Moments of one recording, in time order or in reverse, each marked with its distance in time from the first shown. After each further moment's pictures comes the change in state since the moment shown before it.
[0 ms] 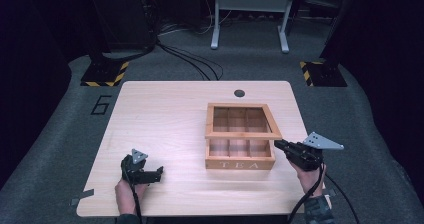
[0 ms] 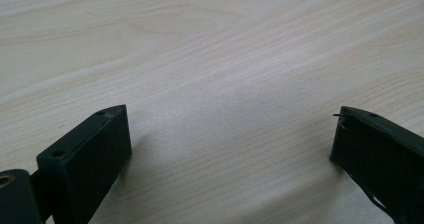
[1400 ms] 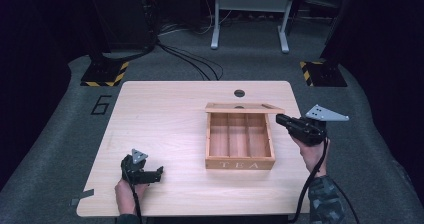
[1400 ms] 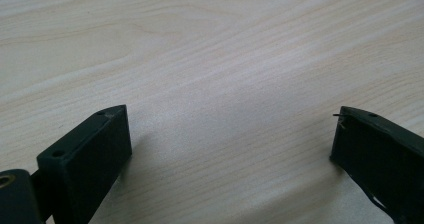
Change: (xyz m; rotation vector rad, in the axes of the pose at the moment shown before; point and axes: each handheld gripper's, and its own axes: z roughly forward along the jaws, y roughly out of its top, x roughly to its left) left arm 0.000 0.000 0.000 -0.001 0.000 -0.001; right arm -0.017 0.072 0.011 -0.015 -0.004 -0.036
